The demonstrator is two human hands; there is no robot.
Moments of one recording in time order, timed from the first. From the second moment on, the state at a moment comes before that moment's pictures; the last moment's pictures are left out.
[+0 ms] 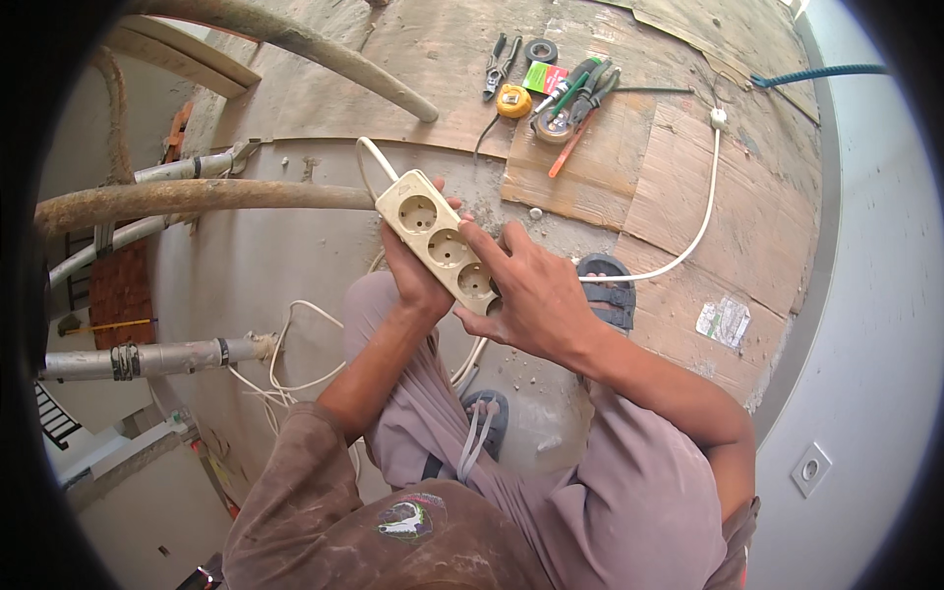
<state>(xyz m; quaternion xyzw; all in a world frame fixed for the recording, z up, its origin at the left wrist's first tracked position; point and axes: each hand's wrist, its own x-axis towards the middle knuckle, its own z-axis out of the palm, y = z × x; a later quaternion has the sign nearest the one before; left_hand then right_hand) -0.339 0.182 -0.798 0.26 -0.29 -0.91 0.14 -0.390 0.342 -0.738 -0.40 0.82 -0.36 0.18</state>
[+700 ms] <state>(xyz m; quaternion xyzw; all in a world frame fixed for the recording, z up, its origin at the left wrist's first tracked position) -0.333 0.180 -0.814 0.24 -0.31 -0.91 0.13 -0.391 0.340 -0.731 -0.42 0.82 -0.34 0.18</state>
